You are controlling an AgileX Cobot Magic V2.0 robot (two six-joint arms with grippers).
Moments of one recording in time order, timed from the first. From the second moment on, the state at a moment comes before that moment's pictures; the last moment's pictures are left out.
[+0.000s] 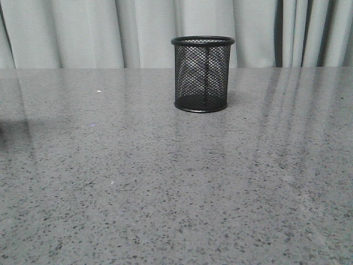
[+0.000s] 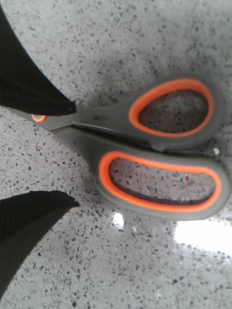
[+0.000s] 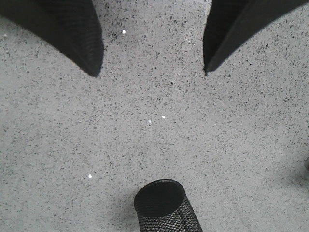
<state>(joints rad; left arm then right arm) -0.11 1.43 -1.10 0.02 1.23 1.34 0.21 0.57 -0.67 0.37 0.81 -0.18</state>
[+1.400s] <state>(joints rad) -0.11 1.54 -1.11 0.08 1.18 1.42 0.21 0.58 -0.67 0.37 0.82 -0.18</state>
